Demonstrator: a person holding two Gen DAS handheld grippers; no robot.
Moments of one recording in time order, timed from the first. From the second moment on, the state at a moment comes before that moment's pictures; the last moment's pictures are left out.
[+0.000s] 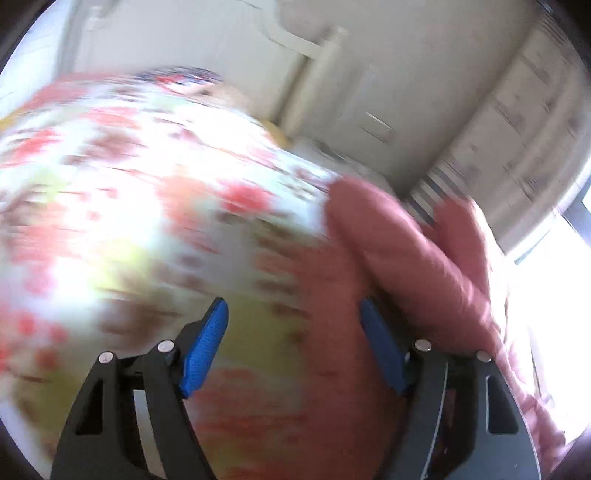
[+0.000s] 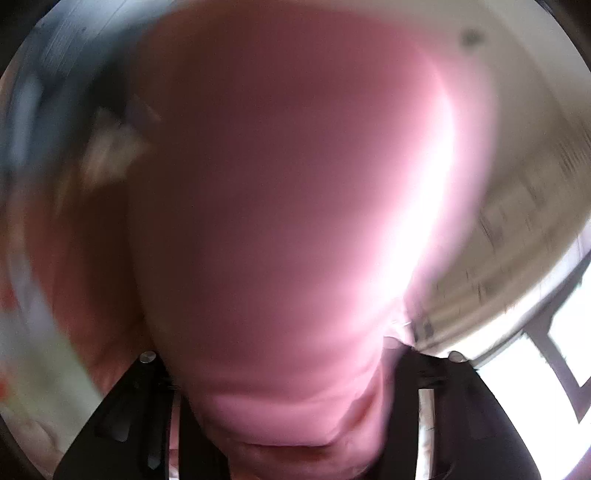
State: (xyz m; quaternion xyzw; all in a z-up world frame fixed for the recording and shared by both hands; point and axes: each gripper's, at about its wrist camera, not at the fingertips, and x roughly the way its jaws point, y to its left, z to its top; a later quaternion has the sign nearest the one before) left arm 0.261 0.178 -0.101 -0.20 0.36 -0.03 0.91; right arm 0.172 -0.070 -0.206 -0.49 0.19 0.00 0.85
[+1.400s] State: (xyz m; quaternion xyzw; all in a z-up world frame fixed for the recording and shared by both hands) left arm 0.338 0.017 -0.047 0.12 0.36 -0.13 0.91; right arm 0.173 -0.139 -0.161 -0.20 0.26 0.27 0.91
